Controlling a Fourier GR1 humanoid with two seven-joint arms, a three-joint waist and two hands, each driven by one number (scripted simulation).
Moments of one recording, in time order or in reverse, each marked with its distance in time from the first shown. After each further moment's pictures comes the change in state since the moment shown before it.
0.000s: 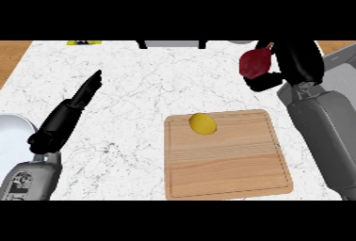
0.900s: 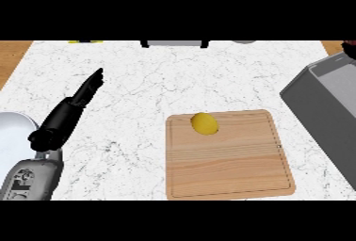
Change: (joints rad) left arm -0.019 -0.013 0.013 0.013 -0.005 -0.017 -0.006; right arm -0.099 -0.272 -0.385 0.346 -0.054 -0.098 -0.029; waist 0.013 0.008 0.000
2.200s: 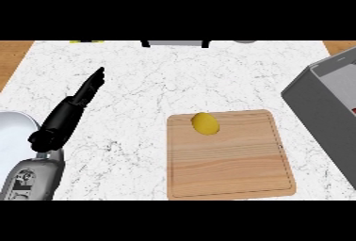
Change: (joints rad) left arm -0.003 -0.015 0.004 -0.016 -0.014 -0.006 0.005; right arm -0.053 -0.229 -0.174 0.568 -0.172 0.353 -0.564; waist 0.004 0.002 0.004
